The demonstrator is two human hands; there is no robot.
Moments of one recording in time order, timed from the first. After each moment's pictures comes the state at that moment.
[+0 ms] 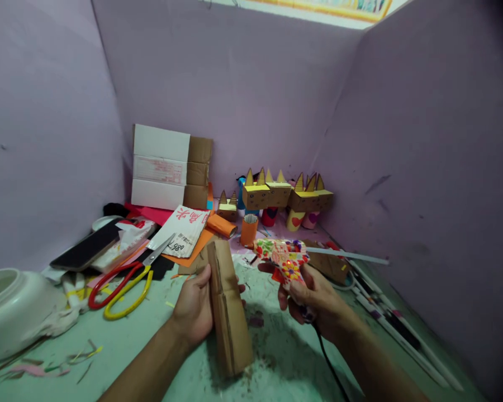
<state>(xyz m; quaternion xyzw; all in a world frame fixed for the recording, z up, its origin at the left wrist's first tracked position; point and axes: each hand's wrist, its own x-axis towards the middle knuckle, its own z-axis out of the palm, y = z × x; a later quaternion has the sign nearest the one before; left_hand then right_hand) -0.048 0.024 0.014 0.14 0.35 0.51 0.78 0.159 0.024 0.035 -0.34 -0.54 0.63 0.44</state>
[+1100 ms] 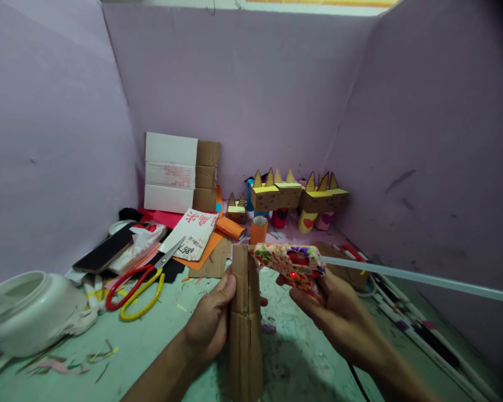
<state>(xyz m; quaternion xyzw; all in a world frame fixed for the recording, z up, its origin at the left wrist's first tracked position) -0.036 0.008 0.027 0.24 0.34 0.50 0.76 0.153 0.015 0.051 -0.44 -0.71 0.36 0.42</state>
